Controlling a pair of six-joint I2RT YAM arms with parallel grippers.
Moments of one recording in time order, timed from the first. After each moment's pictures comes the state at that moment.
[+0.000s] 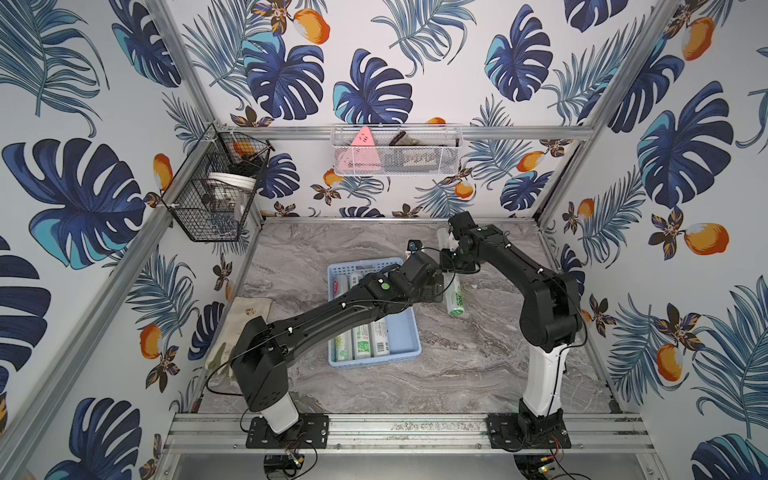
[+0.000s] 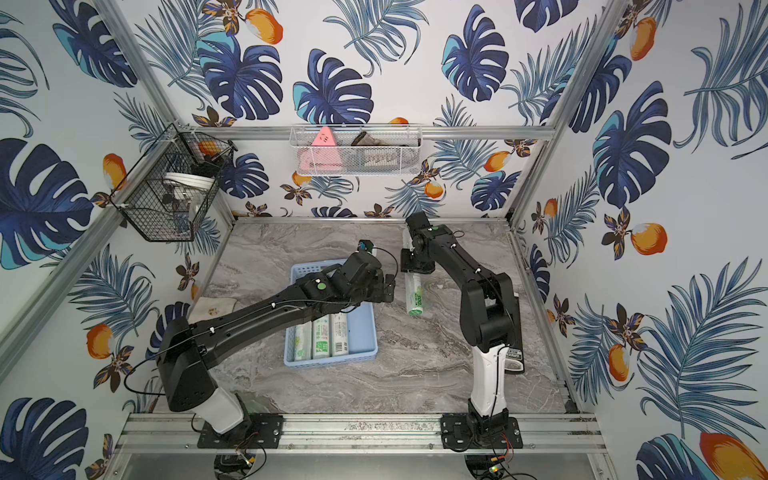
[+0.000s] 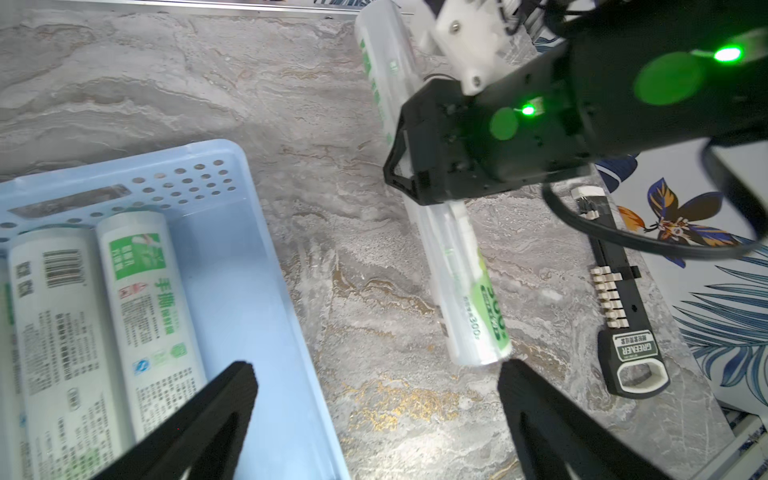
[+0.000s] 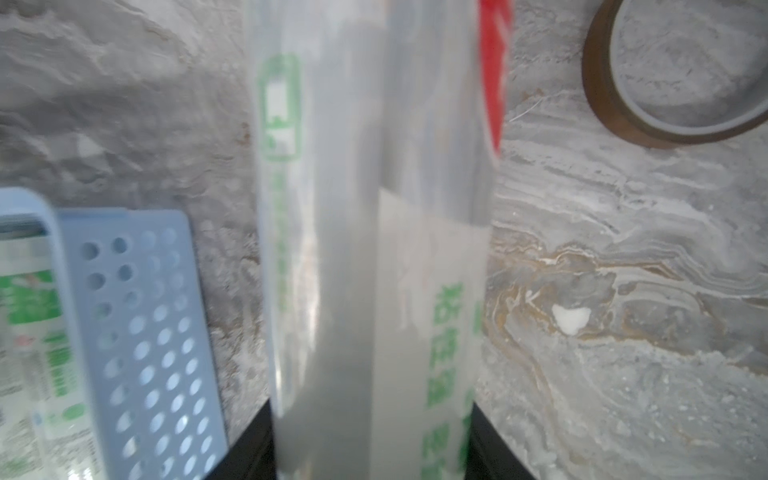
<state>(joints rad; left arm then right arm) -0.84 1.64 1.43 -0.55 -0.29 -0.63 0.35 1.99 1.72 -0.90 -0.04 0.33</state>
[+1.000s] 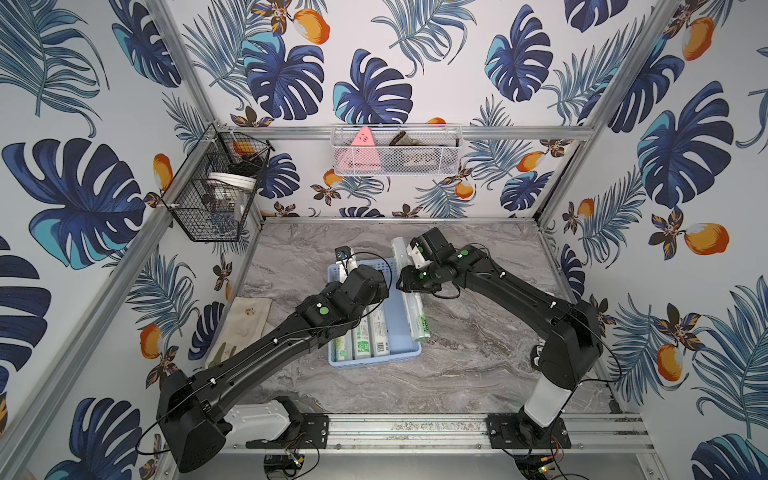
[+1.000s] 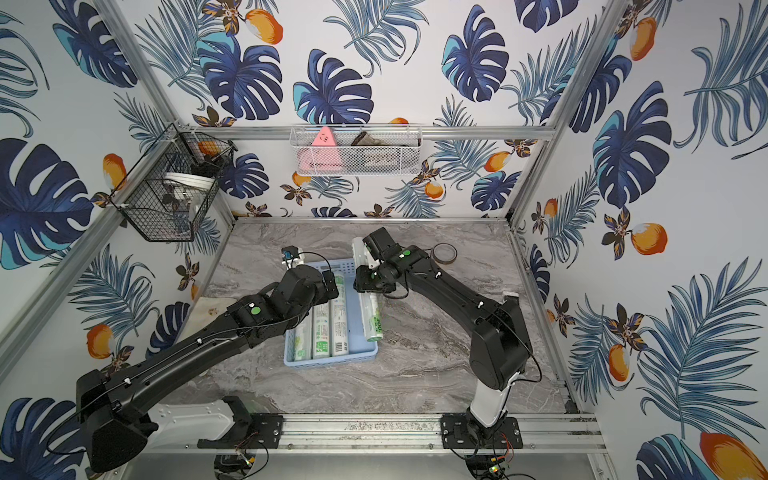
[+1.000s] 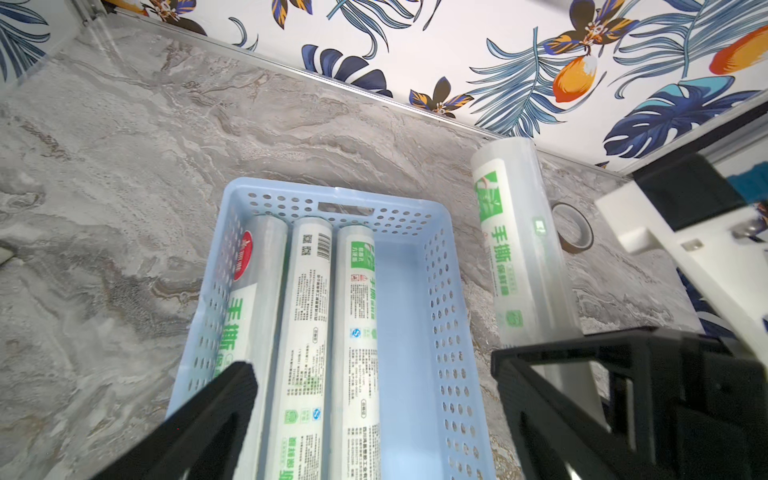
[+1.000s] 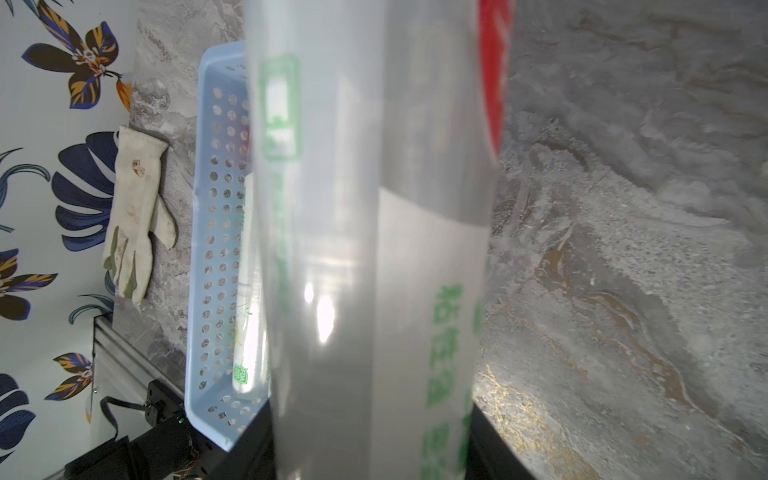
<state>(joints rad) -0.72 1.22 1.08 -0.56 -0.58 -0.79 0.68 1.77 1.57 -0.79 -0.17 0.55</state>
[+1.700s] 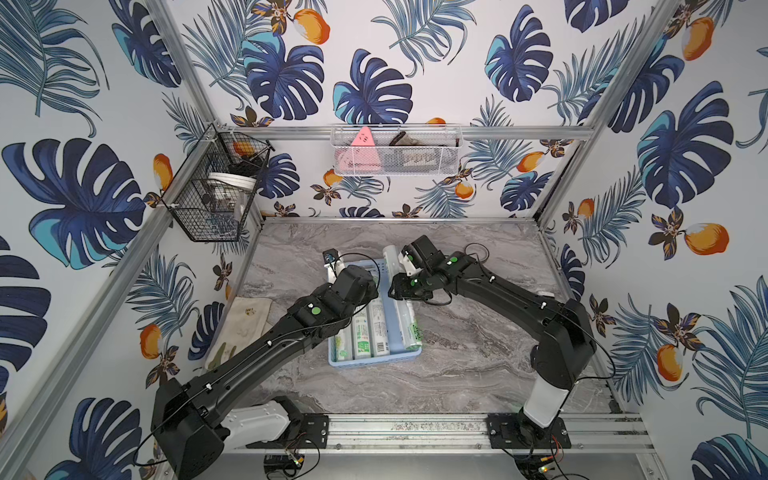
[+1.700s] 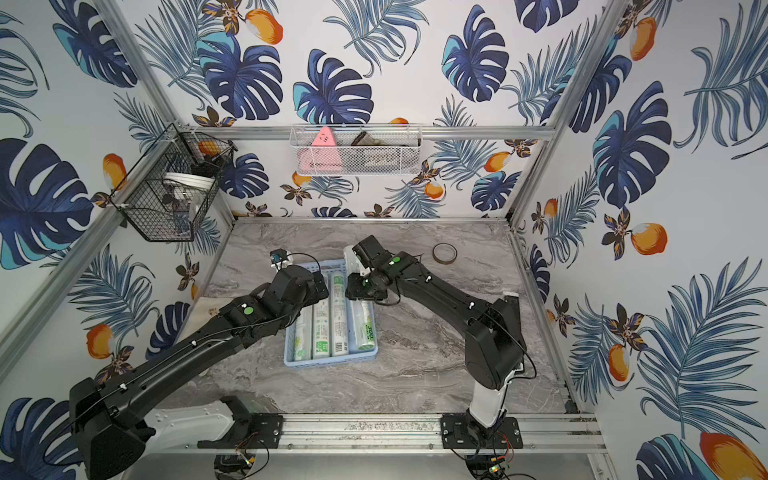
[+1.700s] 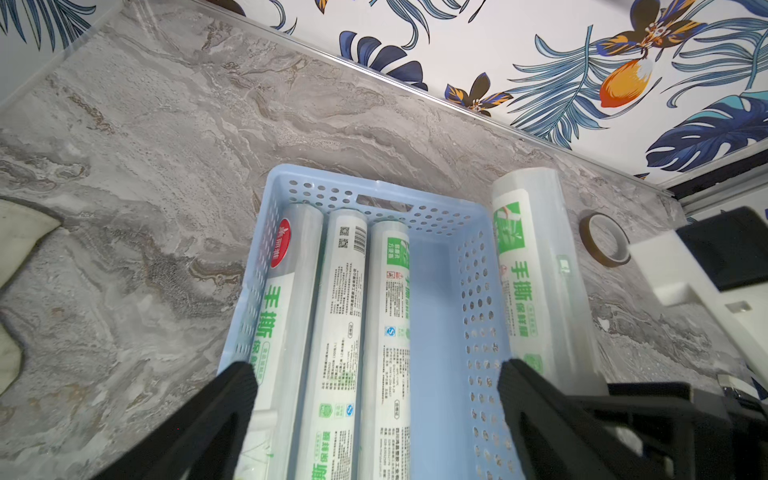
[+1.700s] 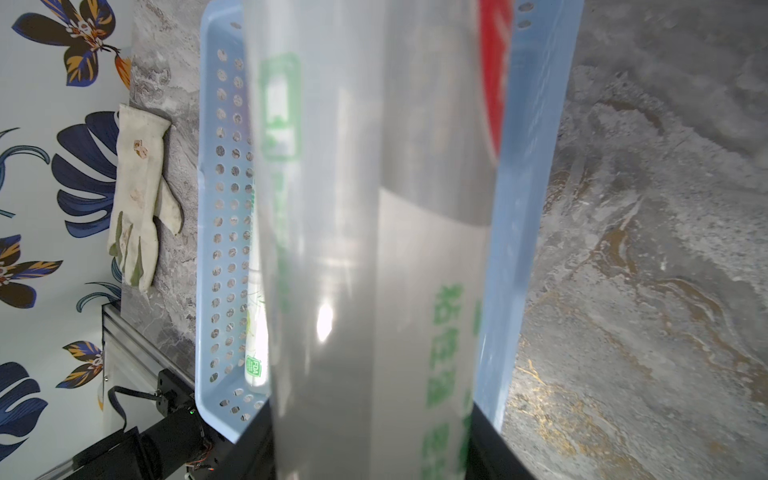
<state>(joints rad) -0.65 1.18 1.03 -0.60 -0.54 -0.82 0.75 1.80 1.55 -0.76 -0.18 0.61</state>
